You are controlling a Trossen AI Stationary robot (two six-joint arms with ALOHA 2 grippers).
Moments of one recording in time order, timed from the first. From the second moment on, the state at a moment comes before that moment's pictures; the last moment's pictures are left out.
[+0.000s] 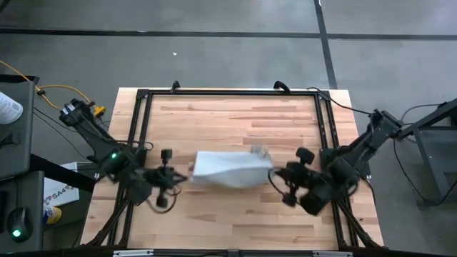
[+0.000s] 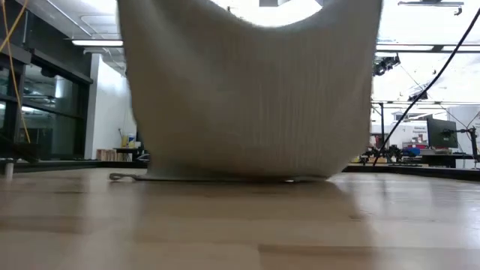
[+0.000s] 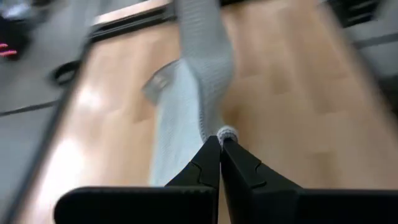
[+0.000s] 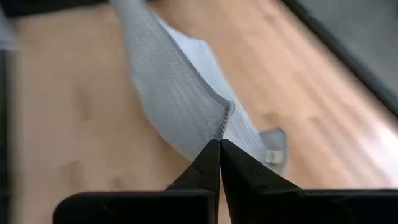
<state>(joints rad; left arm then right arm) -0.76 1.13 1.13 -0.70 -0.70 -0.31 0.74 1.40 1.39 -1.08 0.77 0.92</state>
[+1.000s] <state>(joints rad) -0.49 1.12 1.01 -0.99 -0.86 -0.48 0.50 1.46 1.39 -1.35 0.81 0.99</state>
